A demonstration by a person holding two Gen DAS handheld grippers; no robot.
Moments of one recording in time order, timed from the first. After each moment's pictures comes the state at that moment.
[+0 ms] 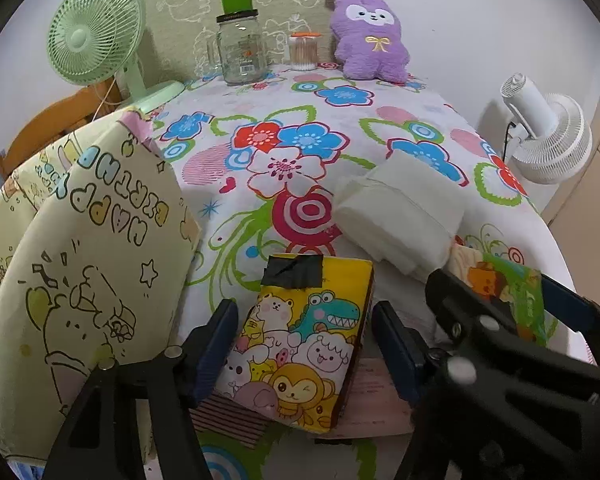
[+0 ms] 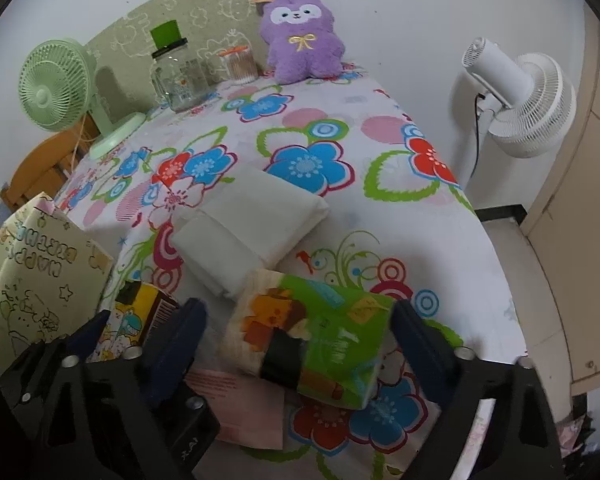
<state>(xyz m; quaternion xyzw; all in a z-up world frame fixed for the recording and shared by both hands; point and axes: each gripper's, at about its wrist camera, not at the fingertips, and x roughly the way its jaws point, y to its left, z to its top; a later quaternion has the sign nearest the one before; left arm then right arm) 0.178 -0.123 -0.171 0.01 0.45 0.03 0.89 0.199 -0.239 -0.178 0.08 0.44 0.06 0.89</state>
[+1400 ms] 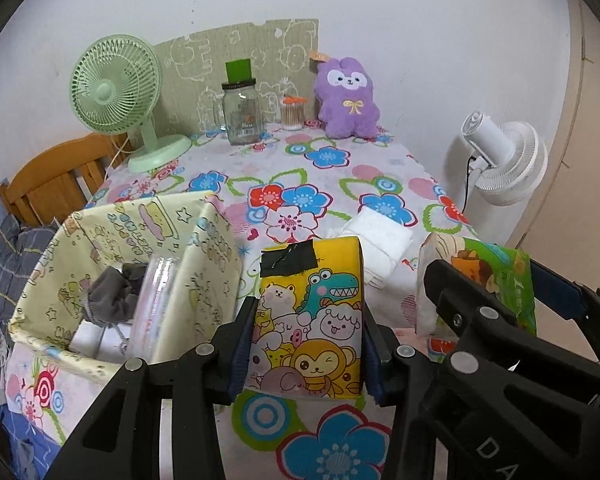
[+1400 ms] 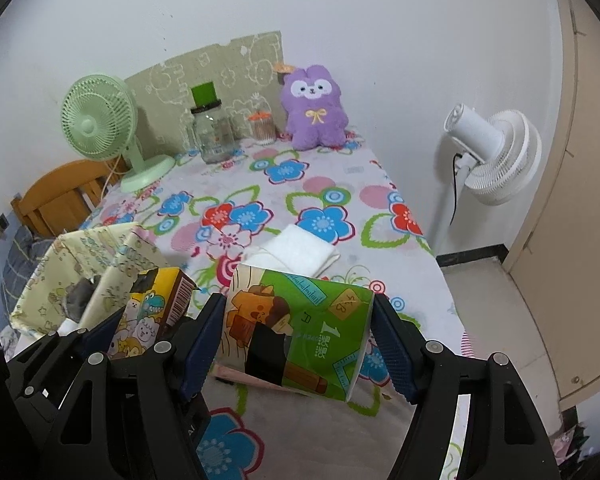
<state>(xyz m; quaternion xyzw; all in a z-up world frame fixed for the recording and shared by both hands) 0.109 -0.109 -0.094 0.02 0.38 0.00 0.92 0.118 -0.223 -0.094 0.06 0.35 0.05 0.93</state>
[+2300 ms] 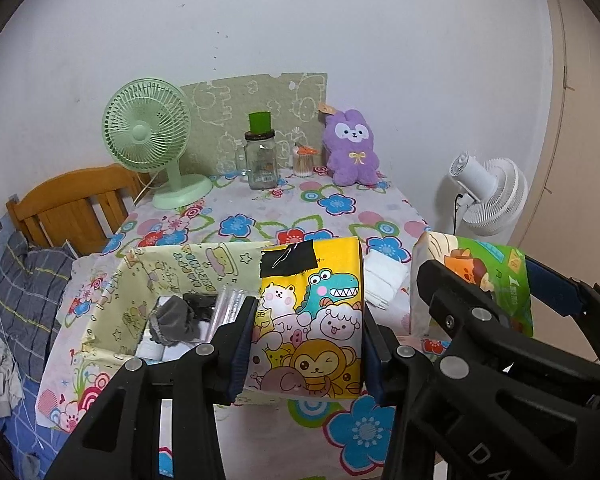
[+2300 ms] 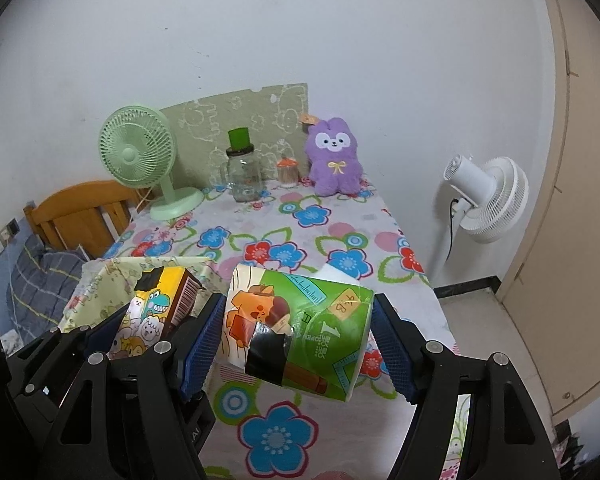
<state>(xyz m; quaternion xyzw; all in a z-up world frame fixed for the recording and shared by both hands) 0.060 -0.064 -0.030 0.02 0.33 -0.02 0.94 0.059 -0.177 -0.026 0.04 0.29 0.05 0.95</state>
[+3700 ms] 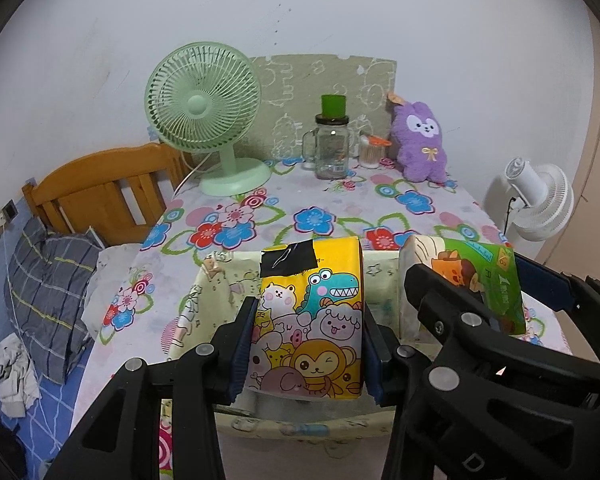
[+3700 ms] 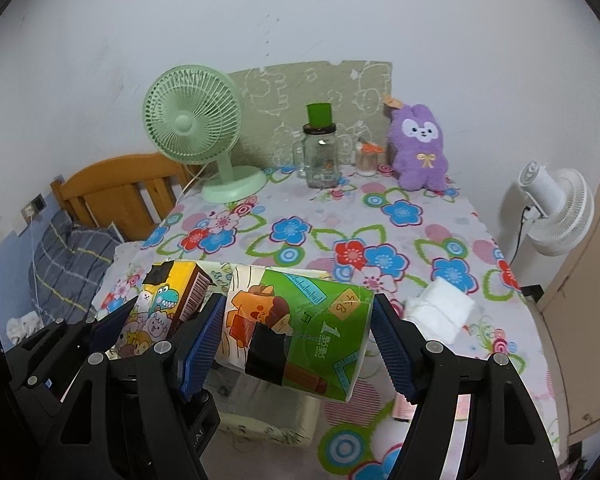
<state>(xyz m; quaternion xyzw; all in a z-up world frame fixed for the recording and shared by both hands) 0.112 0.049 -0.046 0.01 0.35 0.03 0.93 0.128 -0.059 -0.037 0.03 0.33 0.13 0.94</state>
